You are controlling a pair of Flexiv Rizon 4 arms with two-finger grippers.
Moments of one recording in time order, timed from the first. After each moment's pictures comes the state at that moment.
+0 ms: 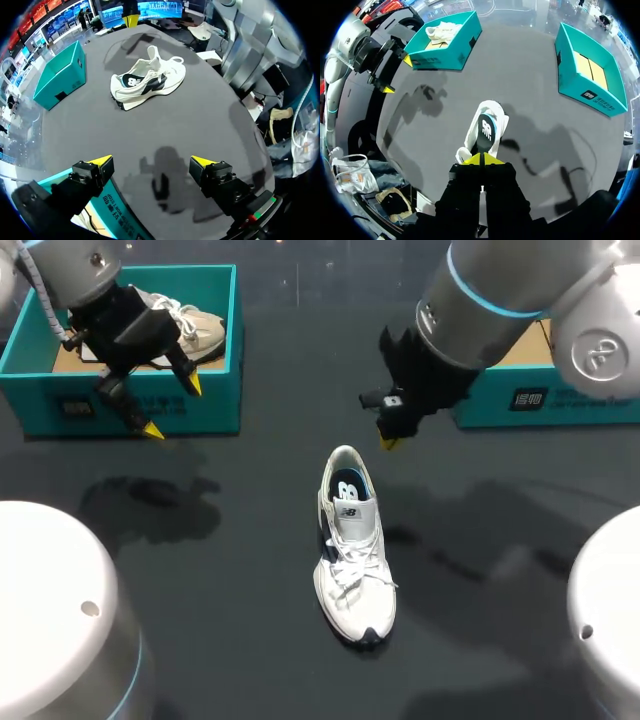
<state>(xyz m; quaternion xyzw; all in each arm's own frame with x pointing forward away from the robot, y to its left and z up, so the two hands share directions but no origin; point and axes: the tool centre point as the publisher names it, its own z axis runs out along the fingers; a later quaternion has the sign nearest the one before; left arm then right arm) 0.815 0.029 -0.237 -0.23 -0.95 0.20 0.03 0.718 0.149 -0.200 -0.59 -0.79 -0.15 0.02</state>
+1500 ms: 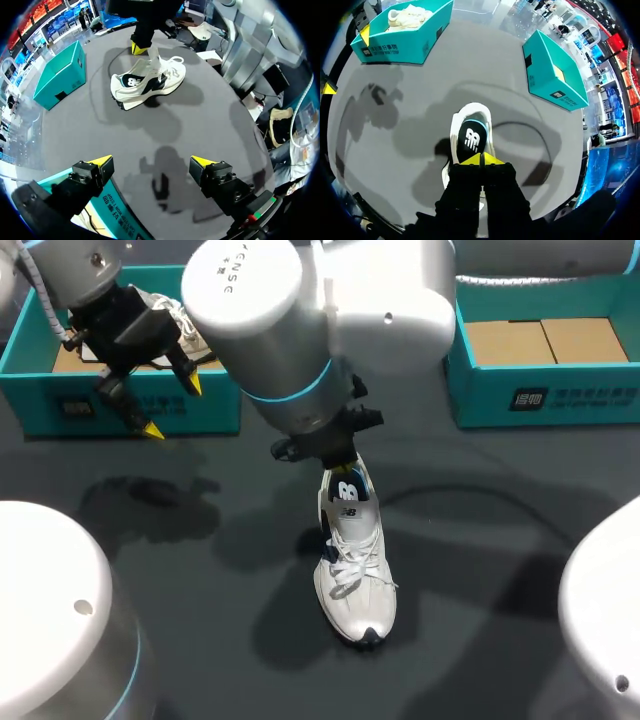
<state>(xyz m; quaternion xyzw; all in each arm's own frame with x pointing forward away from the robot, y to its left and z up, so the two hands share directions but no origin) 0.815 0.029 -0.237 -0.23 -0.95 0.20 0.03 0.731 0.192 -0.267 -0.64 -0.74 0.01 -0.18</state>
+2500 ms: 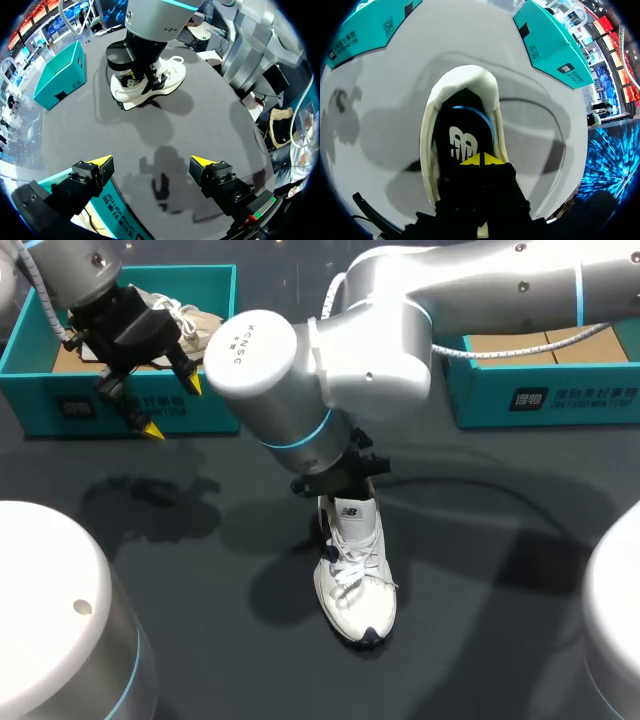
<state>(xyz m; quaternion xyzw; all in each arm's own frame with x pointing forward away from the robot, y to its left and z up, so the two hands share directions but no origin) 0.815 0.029 -0.237 -0.23 -0.95 0.20 0.03 0.744 0.164 -0.370 -0.69 -0.70 0.07 -0.18</state>
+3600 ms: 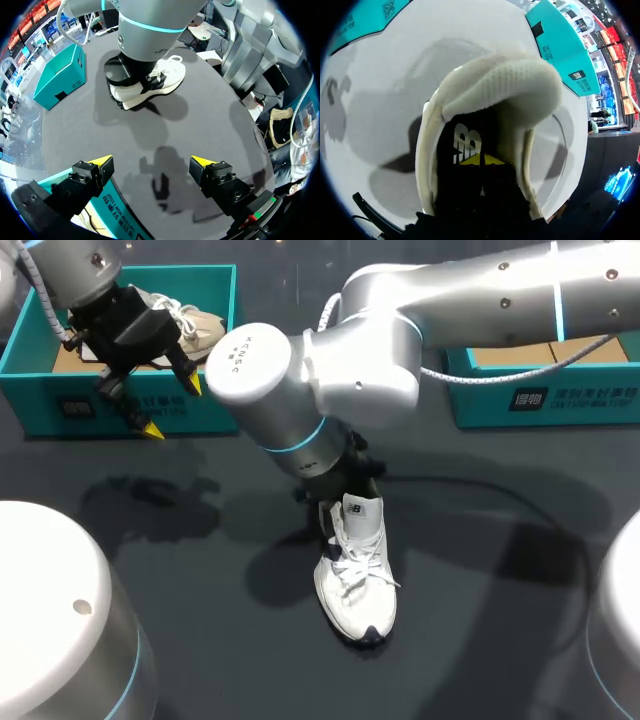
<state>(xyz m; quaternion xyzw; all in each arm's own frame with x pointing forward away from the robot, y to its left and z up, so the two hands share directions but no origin) 0.815 0.029 -0.237 -0.23 -0.95 0.20 0.03 0.760 0.162 -0.398 -0.66 -0.72 0.09 -0.18</state>
